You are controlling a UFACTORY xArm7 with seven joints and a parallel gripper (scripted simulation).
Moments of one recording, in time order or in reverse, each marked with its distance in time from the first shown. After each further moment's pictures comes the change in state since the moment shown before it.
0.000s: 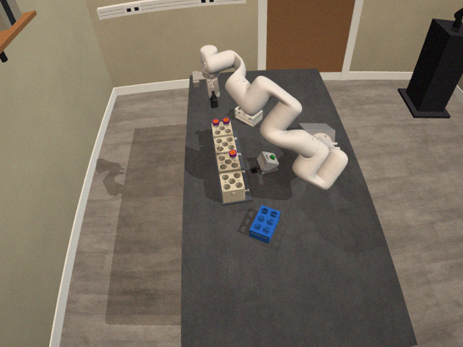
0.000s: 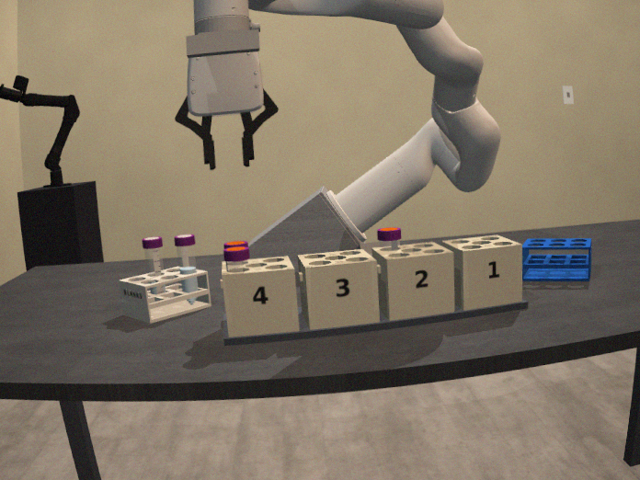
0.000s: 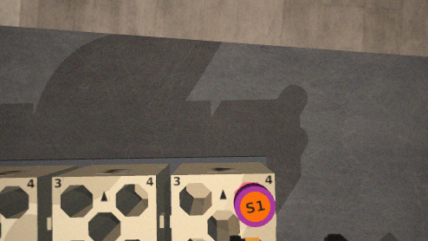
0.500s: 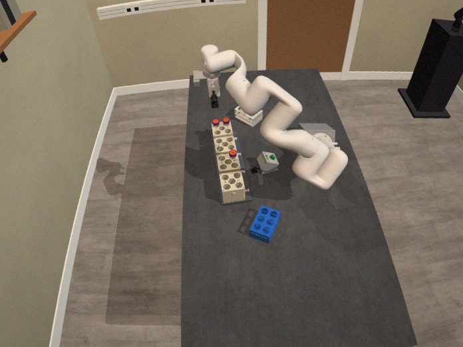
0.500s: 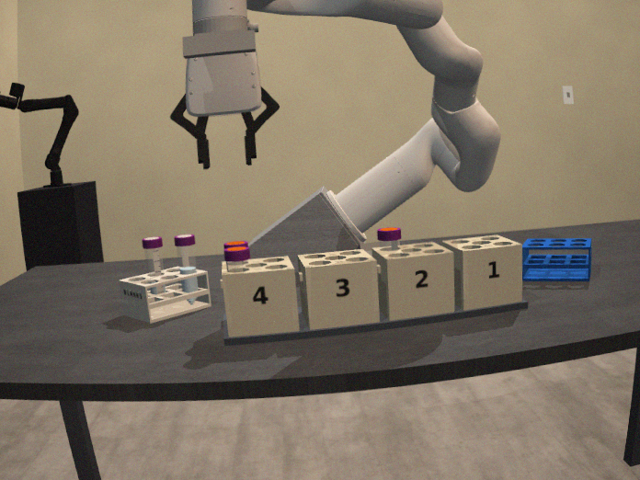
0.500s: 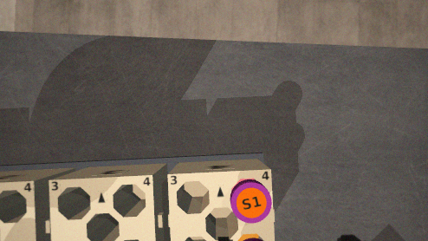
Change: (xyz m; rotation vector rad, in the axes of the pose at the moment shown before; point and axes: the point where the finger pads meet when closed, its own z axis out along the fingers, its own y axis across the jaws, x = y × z) arm -0.003 0.002 0.000 0.000 0.000 0.032
